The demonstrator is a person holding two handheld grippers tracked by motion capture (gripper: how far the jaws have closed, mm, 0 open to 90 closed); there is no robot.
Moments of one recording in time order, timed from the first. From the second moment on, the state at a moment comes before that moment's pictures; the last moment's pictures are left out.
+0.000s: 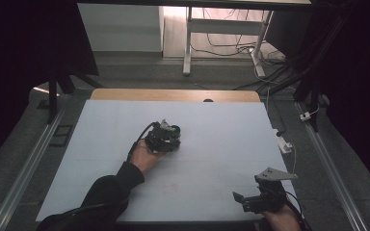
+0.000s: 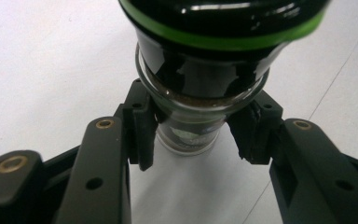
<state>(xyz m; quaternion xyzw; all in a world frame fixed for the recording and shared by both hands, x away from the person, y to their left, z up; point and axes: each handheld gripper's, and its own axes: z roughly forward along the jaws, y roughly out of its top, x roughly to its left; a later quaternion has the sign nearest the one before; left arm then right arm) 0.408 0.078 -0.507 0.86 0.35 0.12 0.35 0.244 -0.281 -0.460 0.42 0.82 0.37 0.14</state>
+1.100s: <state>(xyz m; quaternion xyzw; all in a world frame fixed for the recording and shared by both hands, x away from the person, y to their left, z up) 0.408 0.080 -0.509 0.86 0.35 0.12 0.35 0.263 -0.238 -0.442 0.35 0.82 0.43 0.13</state>
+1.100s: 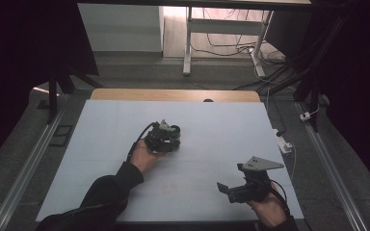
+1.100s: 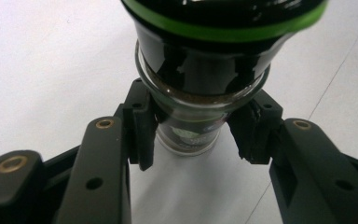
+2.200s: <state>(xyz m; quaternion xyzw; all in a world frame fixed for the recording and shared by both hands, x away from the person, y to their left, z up) 0.408 0.080 -0.510 0.86 0.35 0.12 0.35 0.327 -0.171 -0.440 0.31 0.84 0.42 0.11</state>
